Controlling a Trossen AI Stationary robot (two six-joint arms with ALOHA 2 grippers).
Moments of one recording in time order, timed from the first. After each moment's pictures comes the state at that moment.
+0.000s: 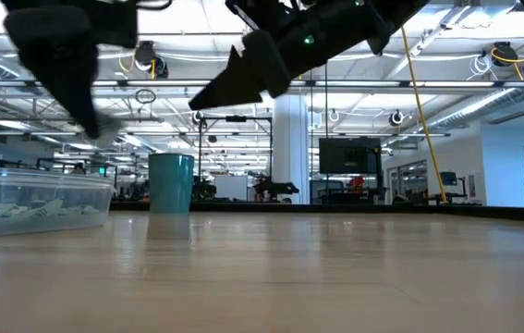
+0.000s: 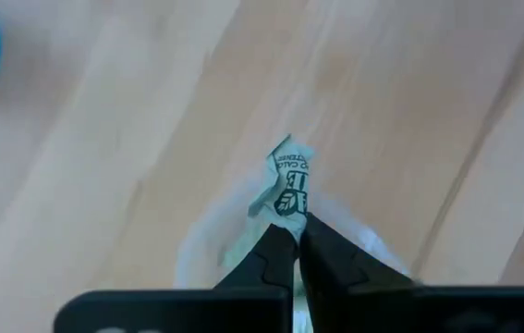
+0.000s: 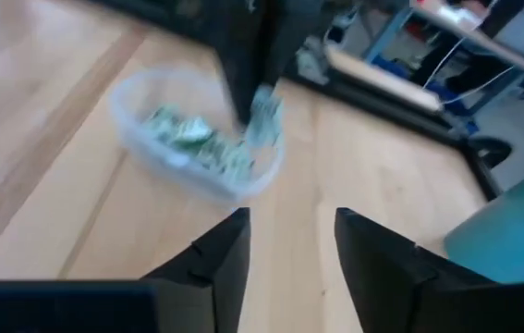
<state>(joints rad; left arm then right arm) -0.42 1.42 0.97 -0.88 -0.40 -0.82 0.16 1.87 1.15 0.28 0.26 -0.30</state>
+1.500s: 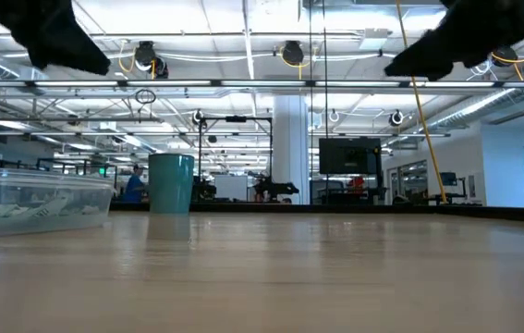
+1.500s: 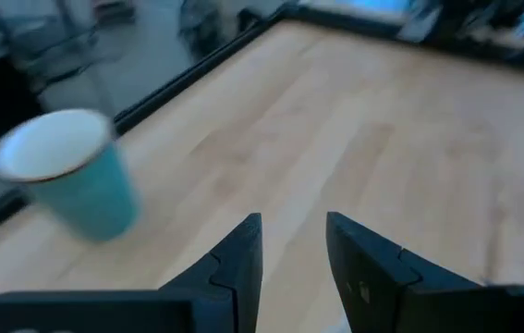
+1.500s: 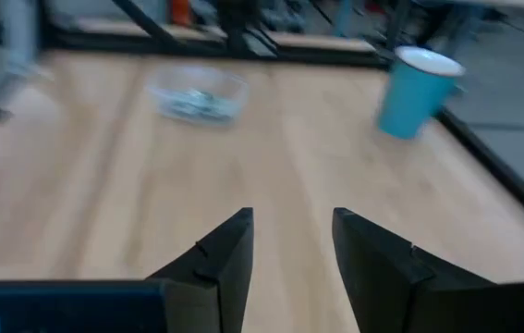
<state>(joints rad) -0.50 0.75 0.67 -0.72 -0.84 -0.68 0.37 0.88 0.46 0.02 0.49 0.10</state>
